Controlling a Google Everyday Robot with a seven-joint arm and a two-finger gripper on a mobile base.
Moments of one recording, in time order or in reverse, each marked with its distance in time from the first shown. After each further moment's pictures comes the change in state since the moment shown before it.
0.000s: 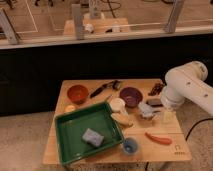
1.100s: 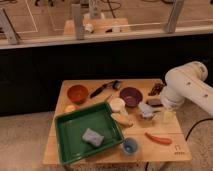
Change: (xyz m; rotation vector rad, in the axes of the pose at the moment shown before) arm 0.000 0.000 0.001 -0.001 -0.001 0.001
